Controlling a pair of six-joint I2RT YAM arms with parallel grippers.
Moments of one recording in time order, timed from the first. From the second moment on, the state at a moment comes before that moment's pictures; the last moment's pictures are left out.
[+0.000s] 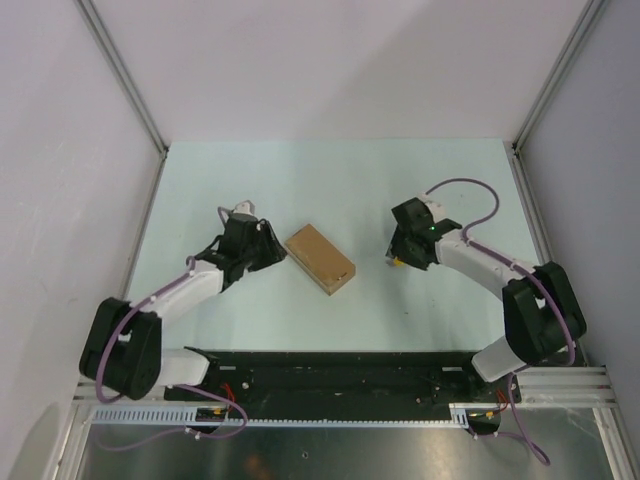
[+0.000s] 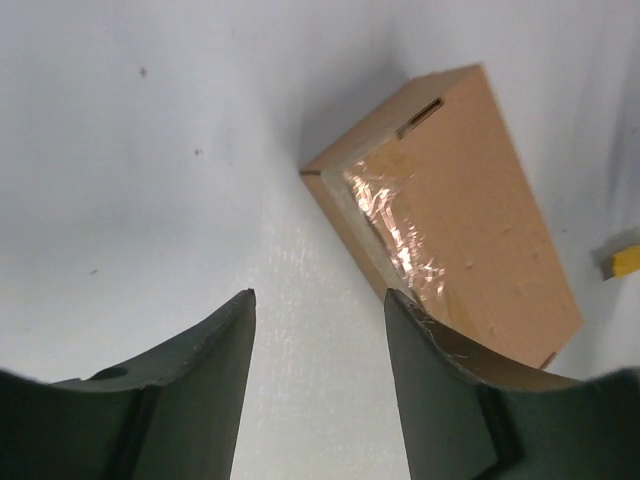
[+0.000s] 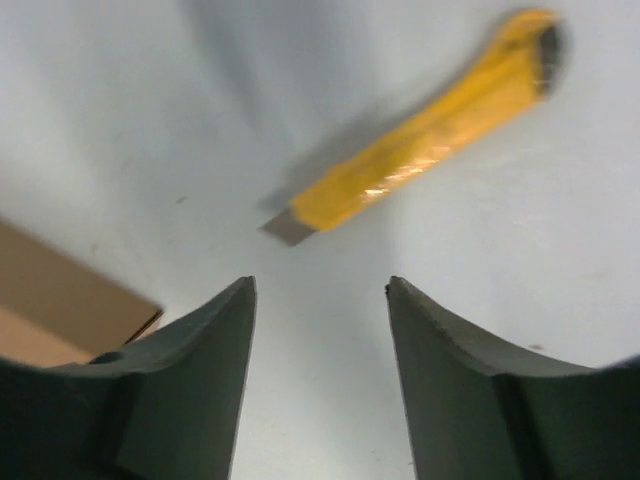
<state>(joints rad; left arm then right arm) -0.39 1.34 0.68 -0.13 -0.01 -0.67 0.53 1.54 0.99 -0.50 0.22 0.77</state>
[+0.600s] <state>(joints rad) -0.29 1.09 0.69 -0.14 -0.08 -0.63 0.28 1.57 0.99 -0.62 0.29 1.14</state>
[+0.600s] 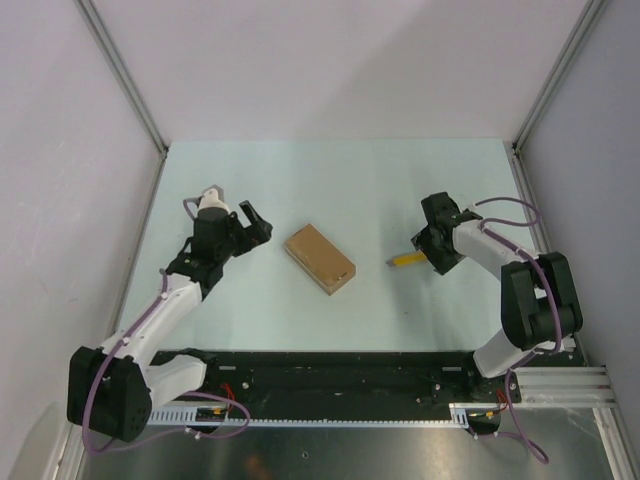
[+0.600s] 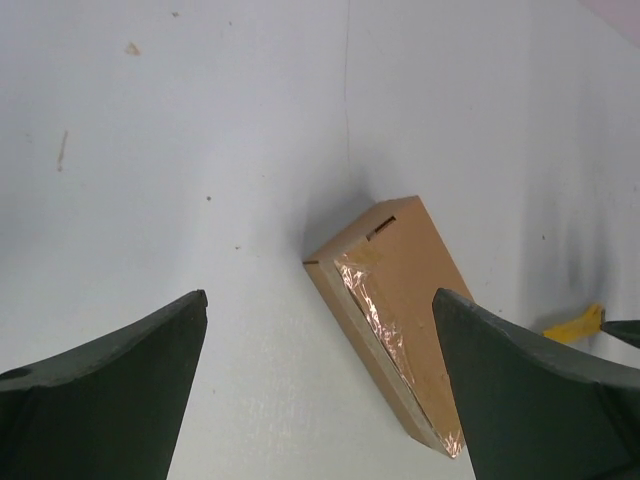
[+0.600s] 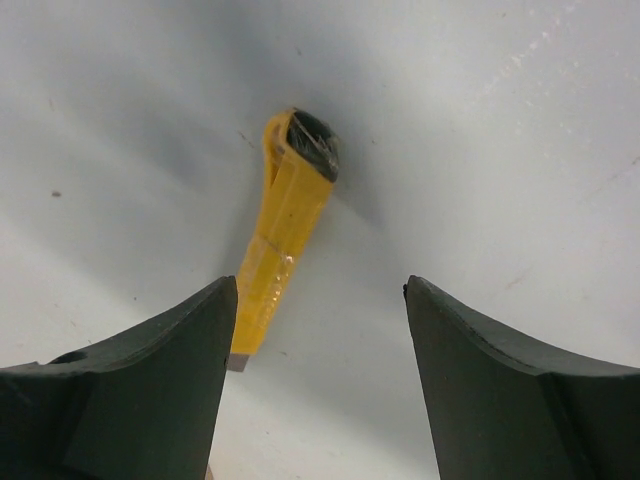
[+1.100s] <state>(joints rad) -0.26 1.05 0.69 -0.14 -0.06 -0.61 0.25 1.69 1.00 -0.51 0.28 1.25</state>
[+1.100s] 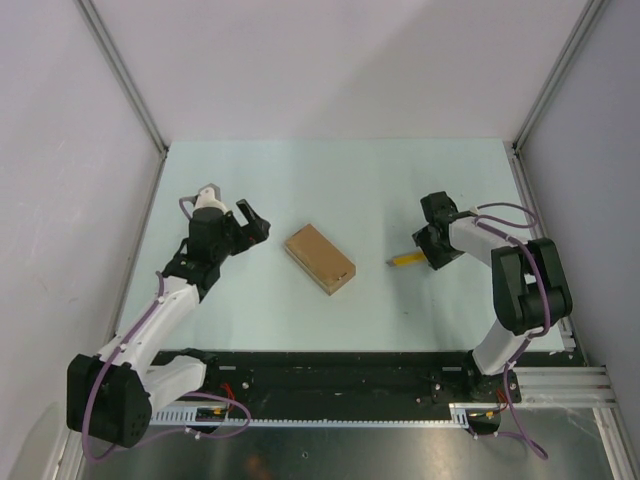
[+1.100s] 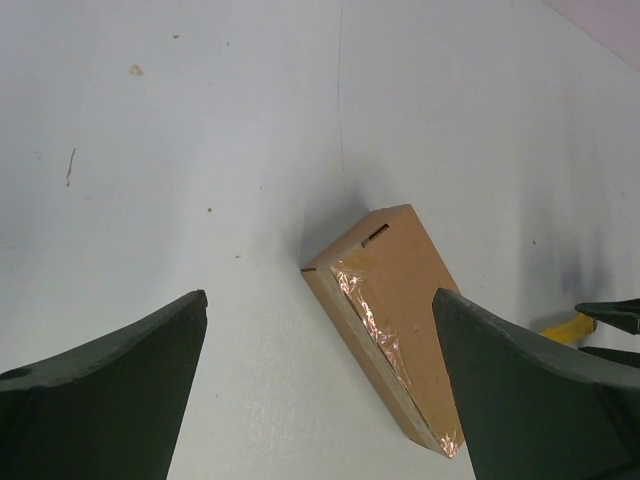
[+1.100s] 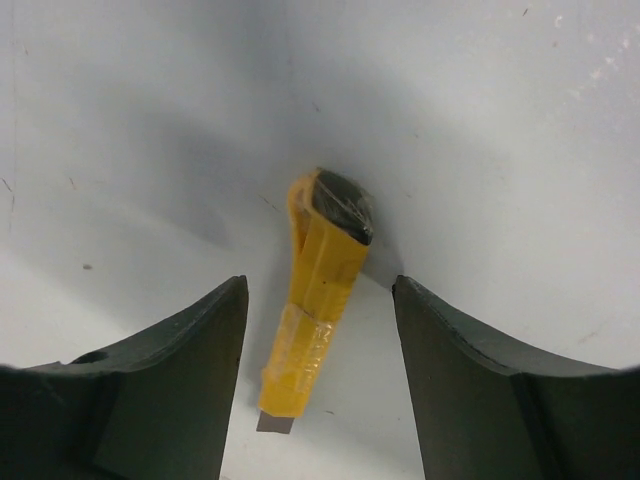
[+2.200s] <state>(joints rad) -0.25 1.09 0.75 -0.13 0.25 -0.52 0.28 1.60 1.01 -0.43 0.27 0.97</state>
